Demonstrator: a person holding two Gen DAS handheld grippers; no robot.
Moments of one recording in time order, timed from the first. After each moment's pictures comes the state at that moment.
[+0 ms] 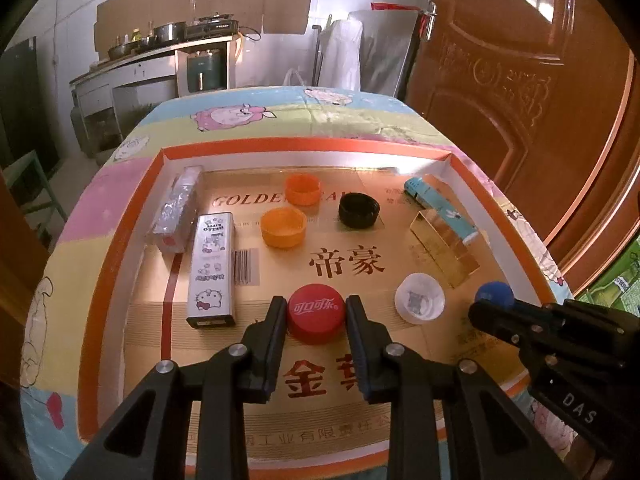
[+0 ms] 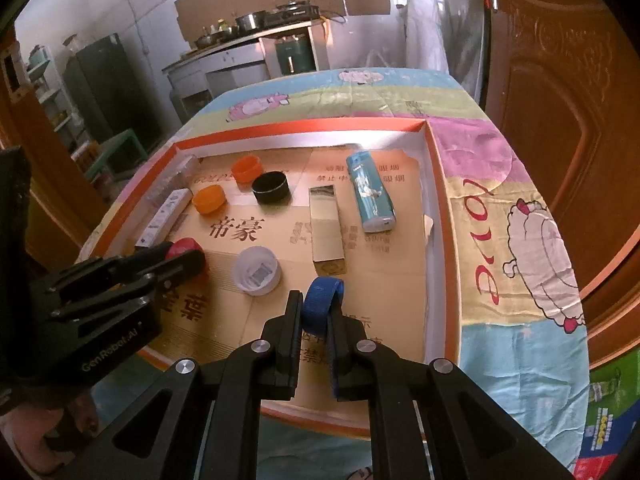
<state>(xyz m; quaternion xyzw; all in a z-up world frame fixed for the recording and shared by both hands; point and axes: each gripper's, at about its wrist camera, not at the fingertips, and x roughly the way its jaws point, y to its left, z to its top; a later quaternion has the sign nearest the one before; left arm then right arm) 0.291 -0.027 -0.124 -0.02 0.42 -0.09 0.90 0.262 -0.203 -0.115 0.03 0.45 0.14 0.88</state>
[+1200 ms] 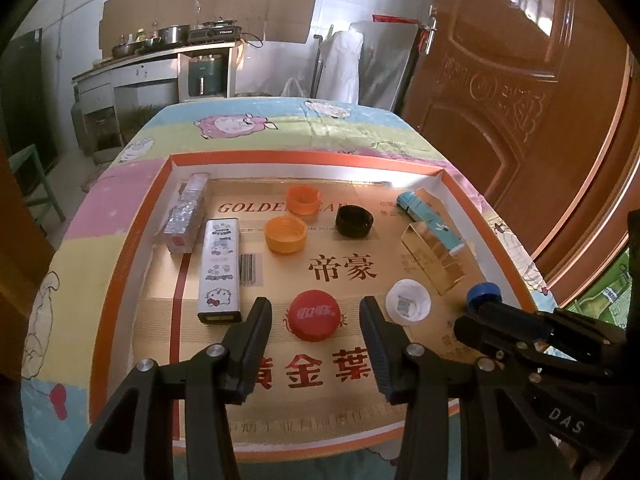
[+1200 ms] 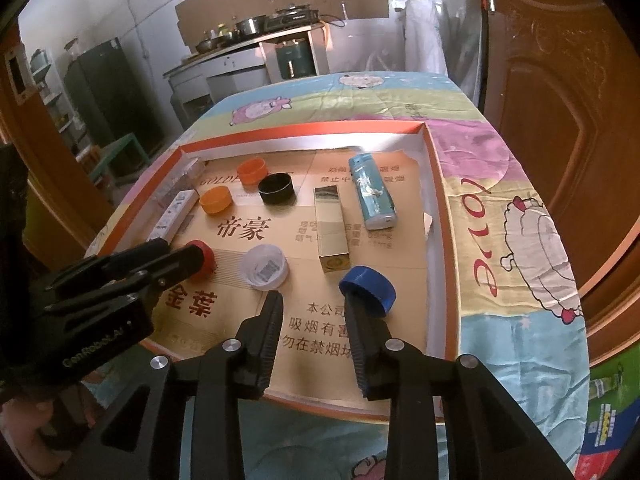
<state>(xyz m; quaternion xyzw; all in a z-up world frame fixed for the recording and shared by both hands) 0.283 -0.021 -0.112 -0.04 0.41 -0.10 0.91 0.252 -0.203 -0.110 0.03 0.44 0.14 0.89</state>
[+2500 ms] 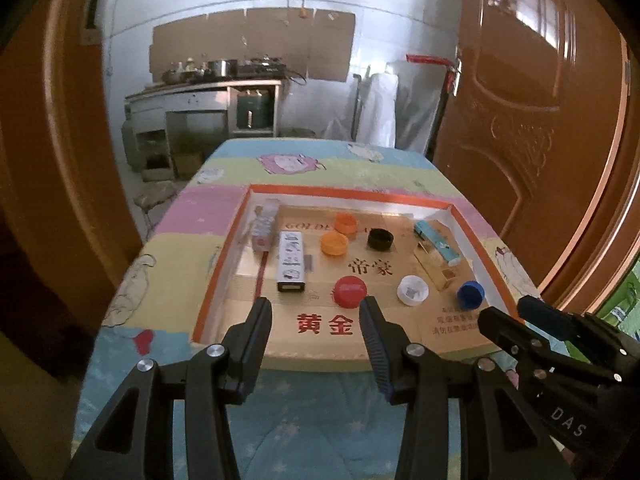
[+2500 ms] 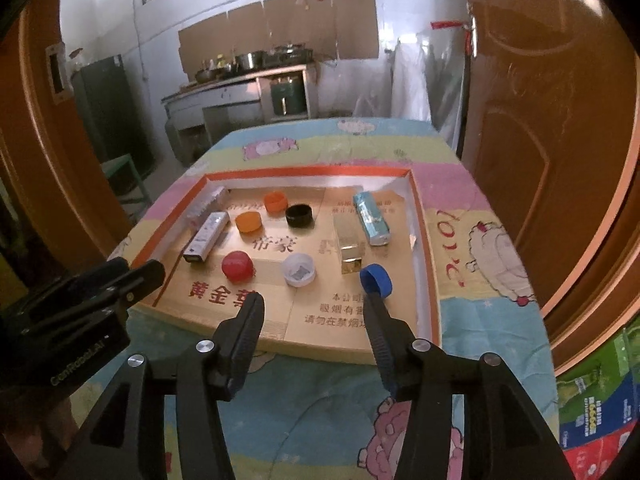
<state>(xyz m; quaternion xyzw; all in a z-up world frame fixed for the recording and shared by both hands) 0.198 -0.002 -0.065 -0.04 0.34 -0.01 0.94 0.178 -0.184 -0.062 0.01 0.37 0.11 0.92</state>
